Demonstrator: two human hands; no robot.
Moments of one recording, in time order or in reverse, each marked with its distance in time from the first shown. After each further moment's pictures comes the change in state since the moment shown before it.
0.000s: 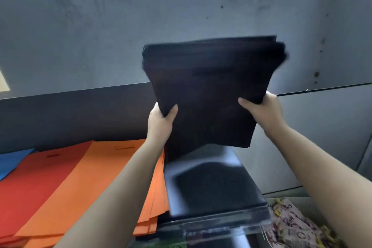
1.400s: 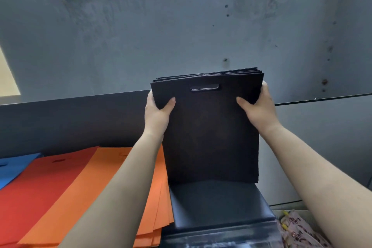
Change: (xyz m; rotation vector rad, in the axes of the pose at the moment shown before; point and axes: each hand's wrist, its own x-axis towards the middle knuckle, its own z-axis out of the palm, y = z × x) left_hand 0.029 0.015 -0.009 -0.267 0.080 -0.083; right_hand 0.020 -0.011 0.027 0.105 -0.004 -0.116
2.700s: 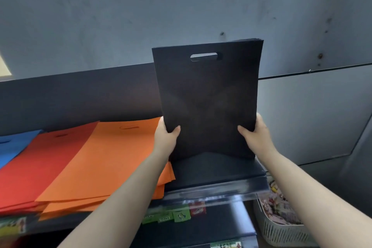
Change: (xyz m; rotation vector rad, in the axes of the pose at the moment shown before) left_hand -0.096 -0.066 -0.026 0.306 -0.110 -0.214; right_hand -0.119 0.070 -0.016 -0.076 -0.092 0.266
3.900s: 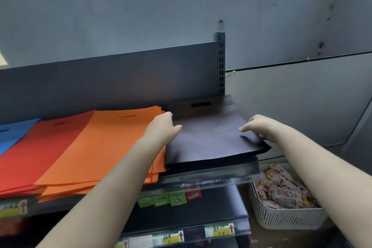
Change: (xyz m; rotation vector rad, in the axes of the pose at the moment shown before) left_hand -0.008 0.024 -0.005 0.982 -0.265 -0.010; right_hand 0.026 -0.002 -0.036 -0.596 -0.406 0.516
